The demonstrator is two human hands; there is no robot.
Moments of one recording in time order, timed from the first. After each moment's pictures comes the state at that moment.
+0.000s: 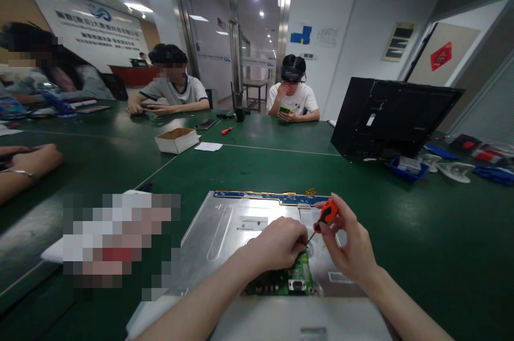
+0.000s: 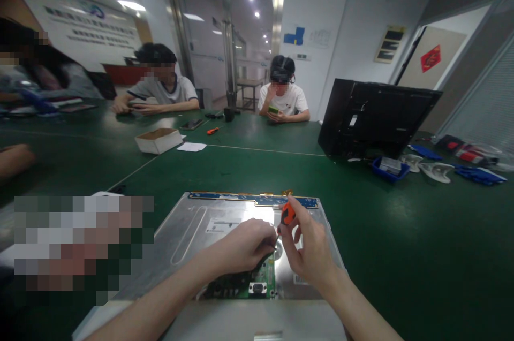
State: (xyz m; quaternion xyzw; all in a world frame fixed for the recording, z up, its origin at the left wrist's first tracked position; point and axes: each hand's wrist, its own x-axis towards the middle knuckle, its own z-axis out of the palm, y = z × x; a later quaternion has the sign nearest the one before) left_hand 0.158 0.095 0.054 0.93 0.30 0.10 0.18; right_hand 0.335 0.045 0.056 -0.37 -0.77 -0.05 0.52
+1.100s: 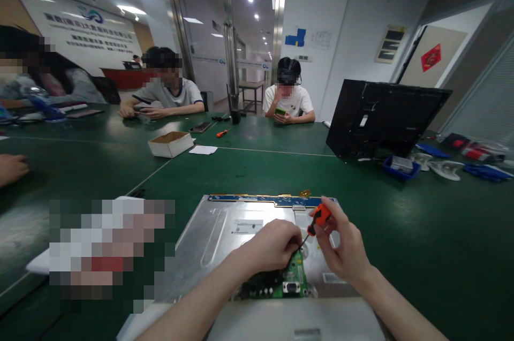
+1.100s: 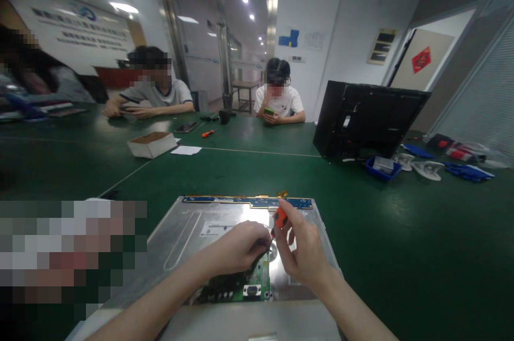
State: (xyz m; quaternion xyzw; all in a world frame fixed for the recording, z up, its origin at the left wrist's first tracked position) left_hand 0.156 0.098 0.052 0.93 0.29 0.11 0.19; right_hand 0.335 0.044 0.061 -0.35 -0.77 -0.04 0.53
